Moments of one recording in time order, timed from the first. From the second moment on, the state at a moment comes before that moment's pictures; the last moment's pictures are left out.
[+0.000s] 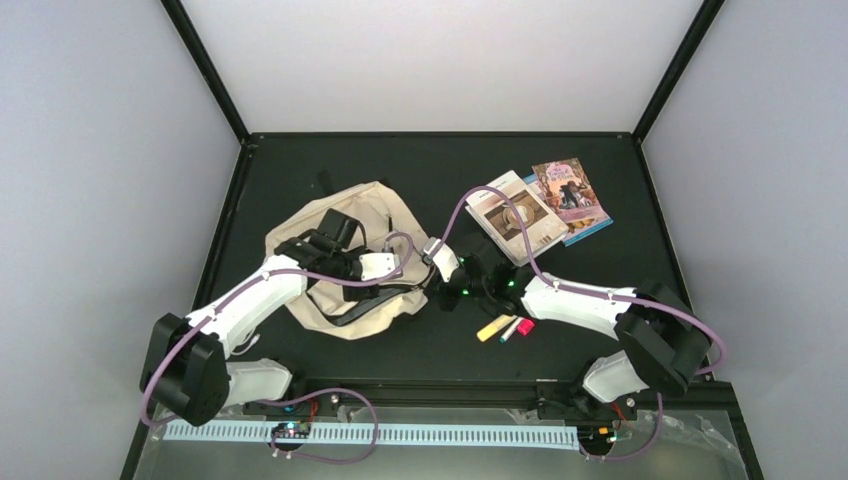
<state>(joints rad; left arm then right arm) -0.44 1.25 0.83 -0.67 0.40 0.85 0.87 1.45 0.73 0.08 -0.30 0.08</state>
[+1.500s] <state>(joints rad) -0.51 1.10 1.63 -1.37 0.55 0.94 0.64 1.56 1.01 0.23 -0.45 -0.07</state>
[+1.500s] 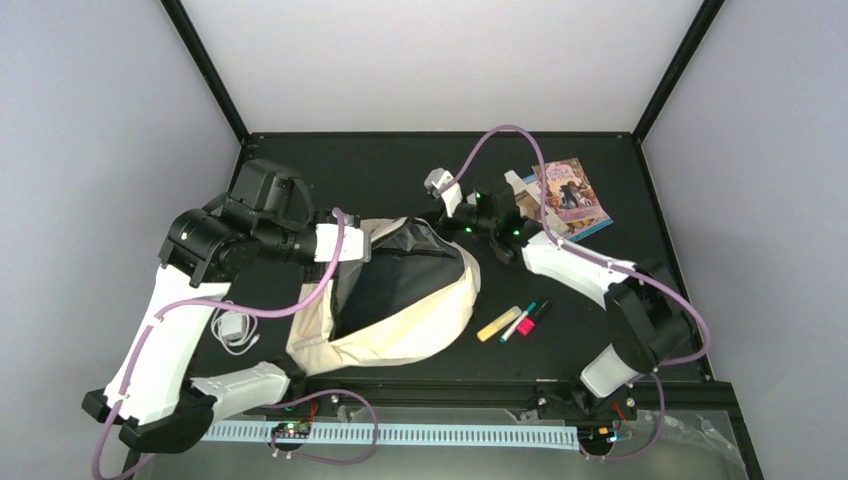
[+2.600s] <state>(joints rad) -0.44 1.06 1.04 -0.98 0.22 0.92 0.56 1.32 0.61 0.27 -0.39 0.14</state>
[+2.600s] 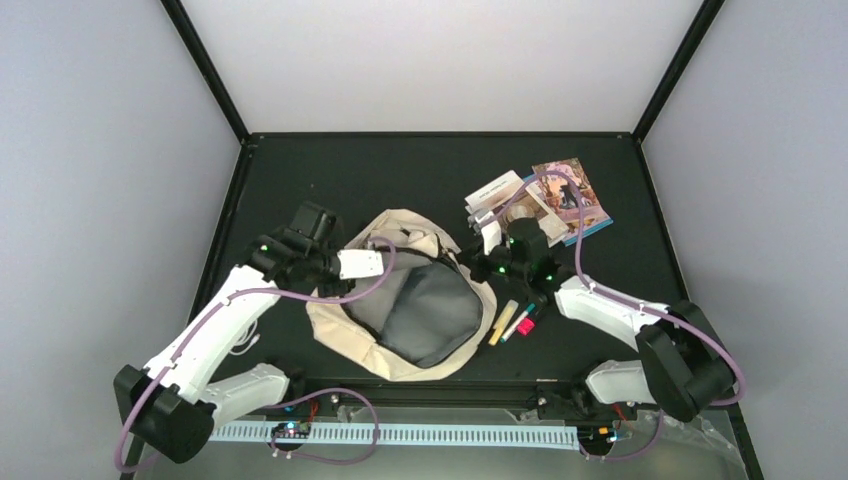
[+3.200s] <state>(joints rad) -0.62 1.23 0.89 -0.72 0.33 0.74 0.62 1.33 0.56 0.30 -0.34 0.22</state>
